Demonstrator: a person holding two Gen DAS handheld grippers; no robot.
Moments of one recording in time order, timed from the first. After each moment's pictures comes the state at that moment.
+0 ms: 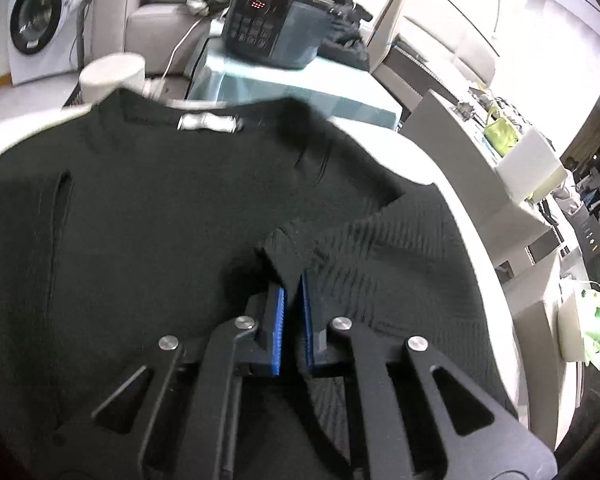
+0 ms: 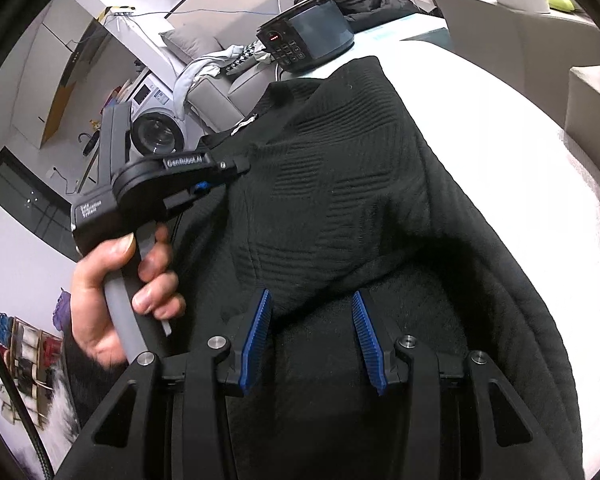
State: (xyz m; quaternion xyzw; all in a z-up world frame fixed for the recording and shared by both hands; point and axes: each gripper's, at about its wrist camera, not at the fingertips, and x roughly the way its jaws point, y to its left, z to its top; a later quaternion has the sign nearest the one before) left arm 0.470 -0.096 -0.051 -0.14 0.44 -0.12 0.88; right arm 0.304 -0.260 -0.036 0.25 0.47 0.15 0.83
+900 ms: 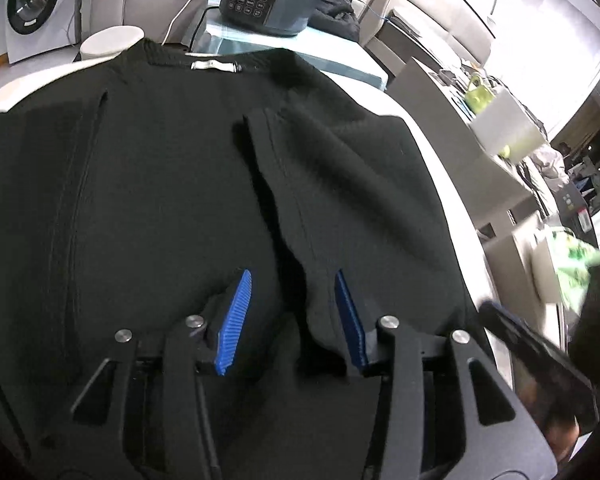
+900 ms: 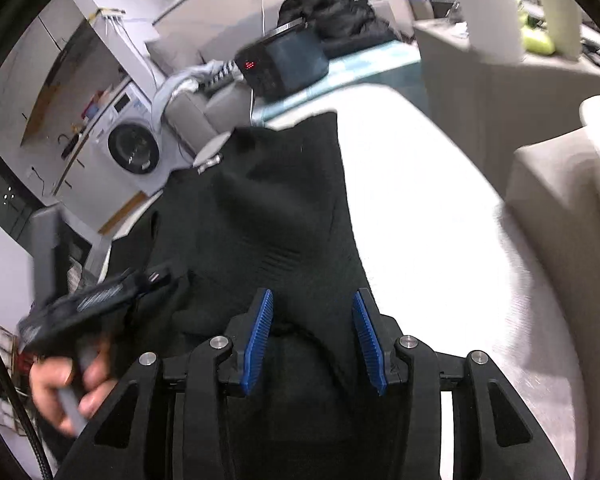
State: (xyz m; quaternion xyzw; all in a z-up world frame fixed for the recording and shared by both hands) left arm 0.375 -0.087 -0.044 -0.14 0.49 -0.14 0.85; right arm 0.343 -0.295 -0.012 0.20 0.47 0.10 0.85
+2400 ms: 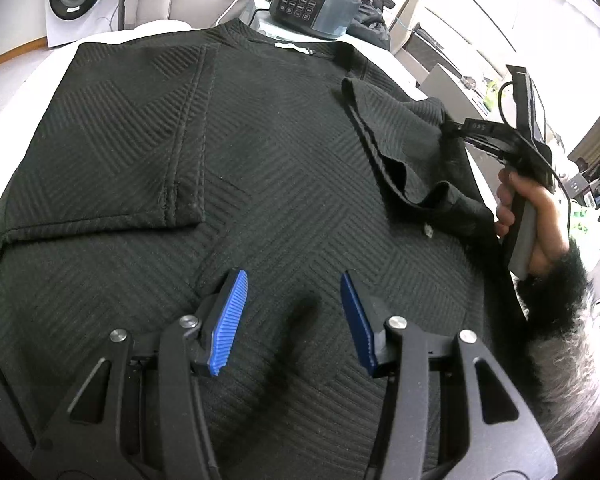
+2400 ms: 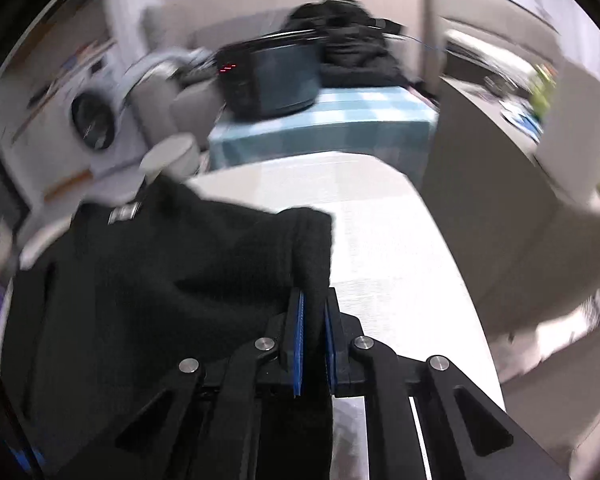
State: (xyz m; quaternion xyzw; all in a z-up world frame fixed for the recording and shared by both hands) left arm 0.278 -0.024 -0.056 -0.15 0.49 -0.09 0.86; right arm 0.498 -0.294 -0.031 0.09 0.44 0.02 0.89
